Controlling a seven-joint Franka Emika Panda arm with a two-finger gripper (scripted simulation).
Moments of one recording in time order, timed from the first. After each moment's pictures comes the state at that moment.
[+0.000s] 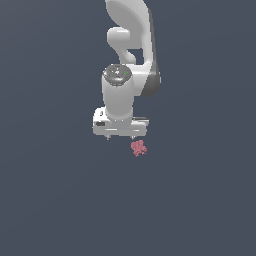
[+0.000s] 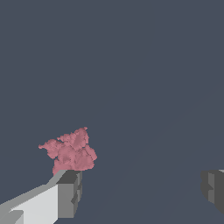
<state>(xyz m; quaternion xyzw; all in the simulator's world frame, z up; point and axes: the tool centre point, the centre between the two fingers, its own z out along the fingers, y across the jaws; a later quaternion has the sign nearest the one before) -0.004 -0.032 0.156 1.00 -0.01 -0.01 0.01</state>
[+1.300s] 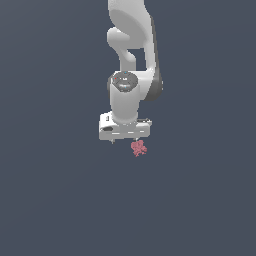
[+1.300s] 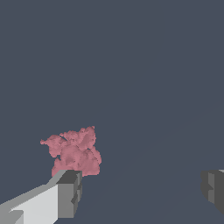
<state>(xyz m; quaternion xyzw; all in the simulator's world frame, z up) -0.004 -0.016 0.135 1.00 0.05 0.00 0.01</state>
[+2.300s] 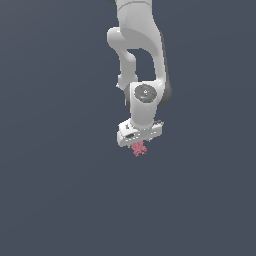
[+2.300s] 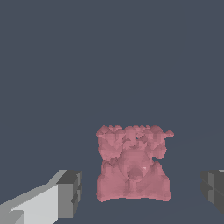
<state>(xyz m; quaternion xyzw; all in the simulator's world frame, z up) -0.025 0.052 0.081 0.99 0.16 0.00 0.00</state>
